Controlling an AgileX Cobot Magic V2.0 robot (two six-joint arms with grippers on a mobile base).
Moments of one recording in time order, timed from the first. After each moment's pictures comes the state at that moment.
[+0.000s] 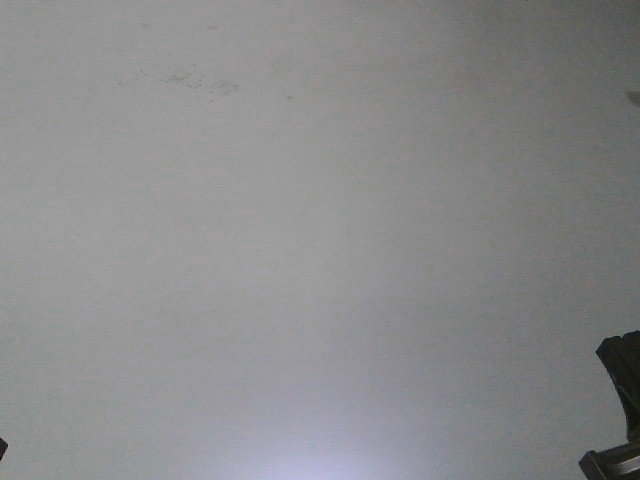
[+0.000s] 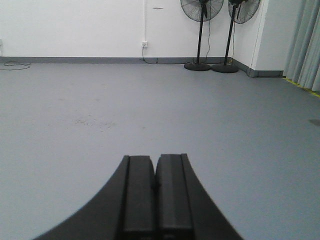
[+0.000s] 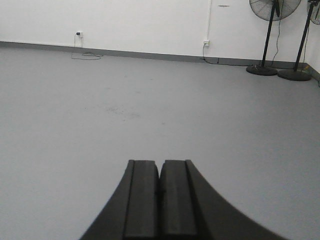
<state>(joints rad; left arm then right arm) -0.14 -0.01 0.03 0.03 0.16 -0.10 0.22 -0.01 0.03 0.03 0.18 -0.04</state>
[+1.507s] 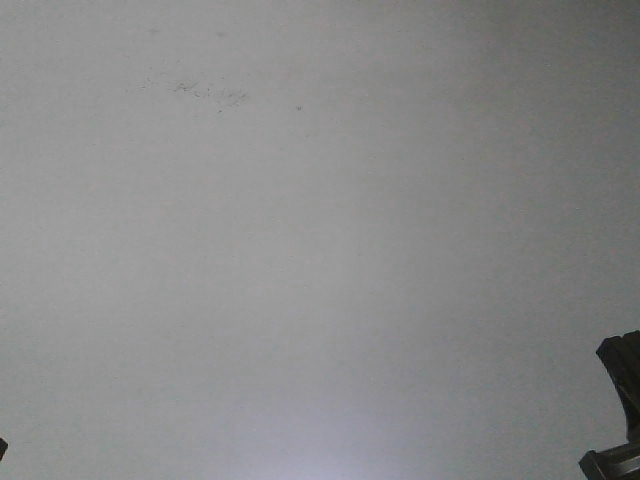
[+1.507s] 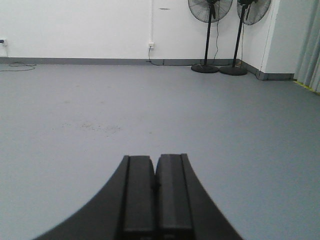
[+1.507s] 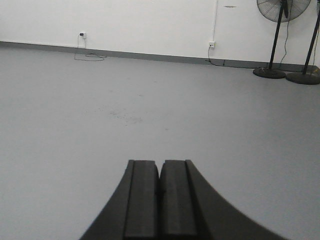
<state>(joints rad) -0.14 -0.01 0.03 0.03 0.16 -0.10 0.22 -0.01 0.03 0.03 0.18 -0.04</state>
